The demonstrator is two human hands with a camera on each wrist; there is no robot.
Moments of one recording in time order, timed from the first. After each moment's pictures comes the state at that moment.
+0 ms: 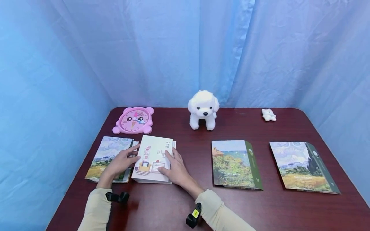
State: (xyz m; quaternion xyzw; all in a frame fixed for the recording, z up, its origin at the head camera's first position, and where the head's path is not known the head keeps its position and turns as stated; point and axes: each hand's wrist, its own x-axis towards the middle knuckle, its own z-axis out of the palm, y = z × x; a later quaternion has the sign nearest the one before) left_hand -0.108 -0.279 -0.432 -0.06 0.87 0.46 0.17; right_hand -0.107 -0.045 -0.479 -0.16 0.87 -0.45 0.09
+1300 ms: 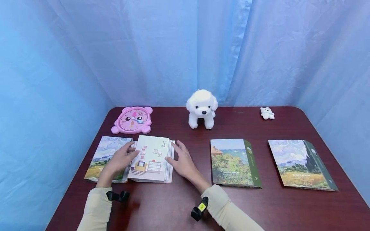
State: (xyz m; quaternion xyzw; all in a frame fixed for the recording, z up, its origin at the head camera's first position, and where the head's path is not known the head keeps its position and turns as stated) left_hand -0.109 -0.268 -0.414 -0.09 0.92 0.36 0.15; right_hand -0.123 -0.020 -0.463 -0.15 0.87 -0.47 0.05
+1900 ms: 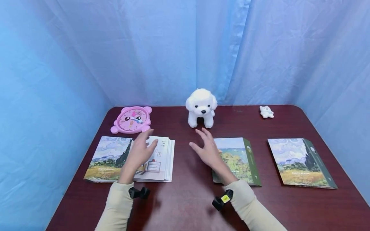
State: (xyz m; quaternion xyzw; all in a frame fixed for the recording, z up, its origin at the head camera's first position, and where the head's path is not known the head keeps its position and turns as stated) left_hand -0.120 -0.194 -0.388 0.02 0.94 0.35 -0.03; right_hand -0.146 0.062 -0.436 -0.10 0.88 -0.47 0.01
